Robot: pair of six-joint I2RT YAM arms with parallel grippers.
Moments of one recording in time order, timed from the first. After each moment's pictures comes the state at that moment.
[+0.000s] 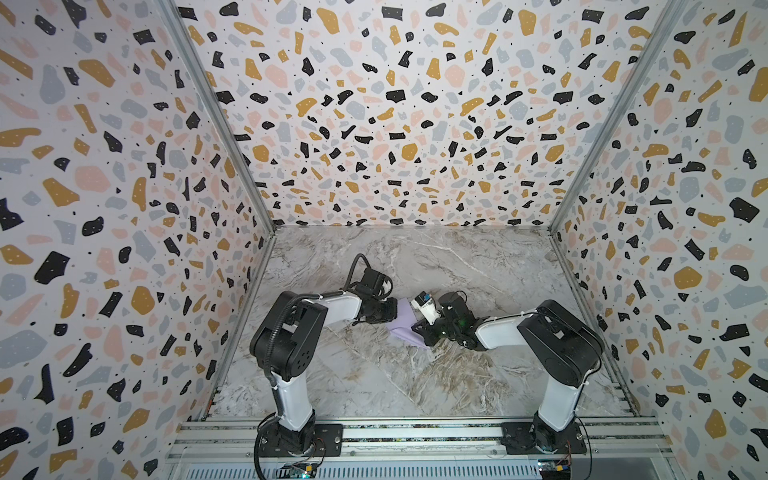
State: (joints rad) left arm -0.46 1.85 1.00 -0.21 0.34 -0.48; right arm 0.70 1.83 0.76 0.37 -0.40 0.08
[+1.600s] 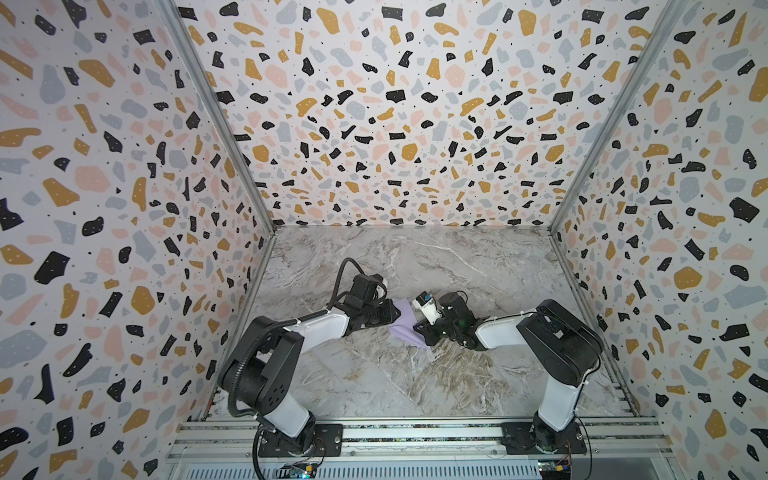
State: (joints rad) left arm -0.49 1.59 0.79 -0.03 0.41 -0.62; right arm 0.70 1.84 0.76 0.36 -0.37 0.08
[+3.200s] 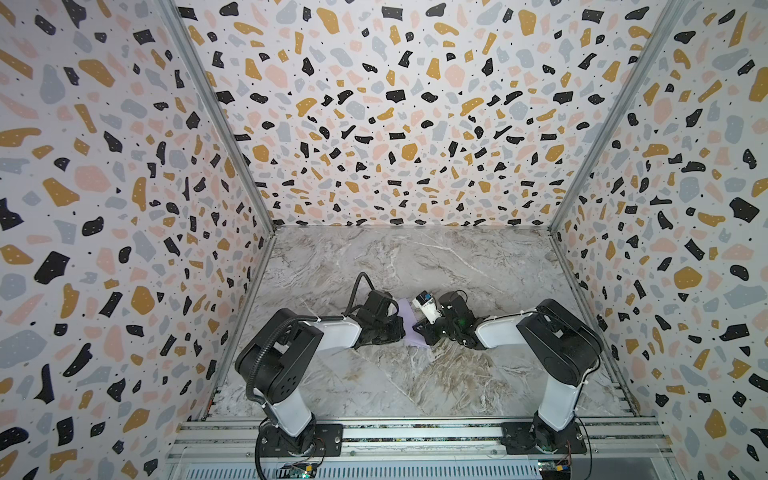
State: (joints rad) left arm -0.59 1.69 0.74 0.01 0.34 -0.69; right arm 0.70 1.84 0.78 0.34 -0.38 0.11
